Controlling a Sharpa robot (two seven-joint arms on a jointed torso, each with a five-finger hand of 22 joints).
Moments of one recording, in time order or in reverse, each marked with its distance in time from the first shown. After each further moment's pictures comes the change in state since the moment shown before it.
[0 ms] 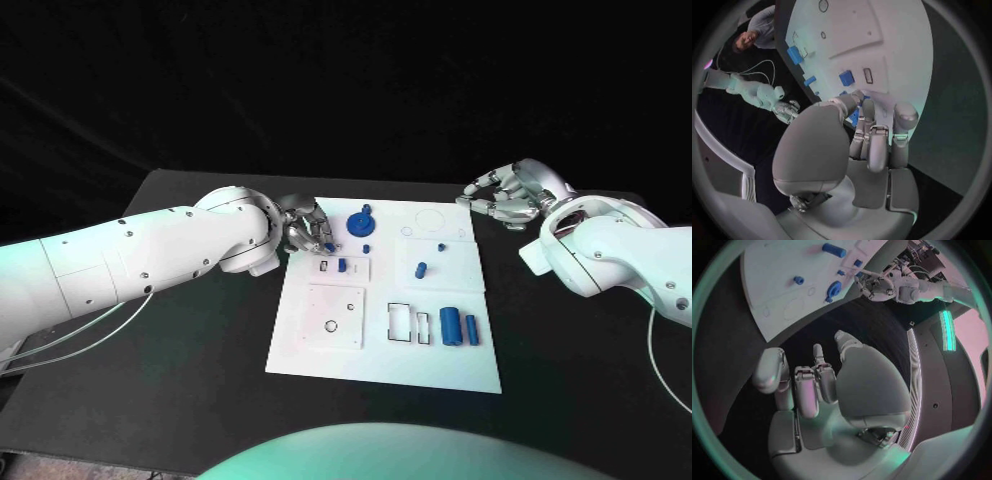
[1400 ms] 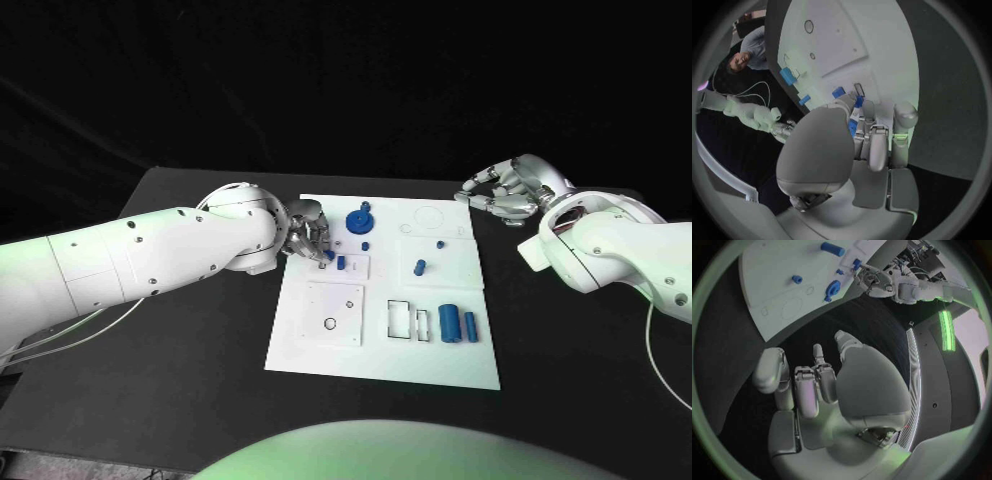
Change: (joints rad) left arm 0.001 0.023 0.001 0.008 -0.163 0.120 -0.058; left_hand 0.081 0.025 -0.280 0.175 0.090 -0.031 0.001 0.004 0.000 -0.009 0.013 0.018 0.053 -0.002 0.013 -0.002 -0.001 0.000 0.001 0.014 0.002 -0.025; right arm 0.002 -0.001 0.001 0.004 0.001 -0.004 0.003; right_hand 0.000 0.000 -0.003 -0.003 0.000 0.000 0.000 -0.004 -0.002 0.000 0.000 0.000 0.000 0.000 0.000 0.000 0.000 0.000 0.000 0.000 0.000 0.000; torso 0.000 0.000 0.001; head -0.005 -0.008
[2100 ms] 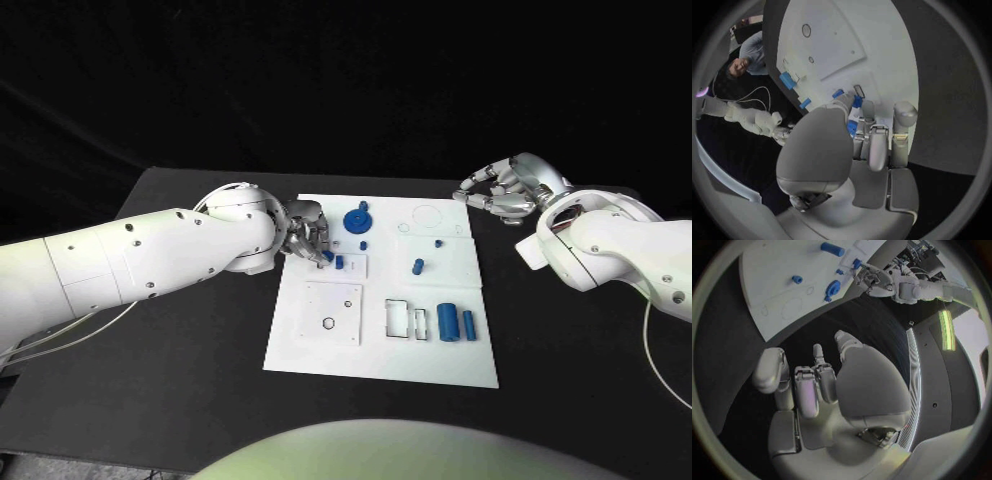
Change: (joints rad) left arm 0.000 -0.001 -0.001 0.008 -0.045 0.013 0.006; left_hand -0.034 -0.034 -0.064 0.005 0.017 -0.077 0.016 0.029 0.020 -0.001 0.011 -0.008 0.016 0.002 0.002 -0.006 0.000 0.000 -0.014 0.007 -0.012 -0.016; right arm 0.000 -0.001 0.000 0.001 0.002 0.000 0.000; right_hand 0.000 0.000 0.000 0.000 0.000 0.000 0.000 0.000 0.000 0.000 0.000 0.000 0.000 0.000 0.000 0.000 0.000 0.000 0.000 0.000 0.000 0.000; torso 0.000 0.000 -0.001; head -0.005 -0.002
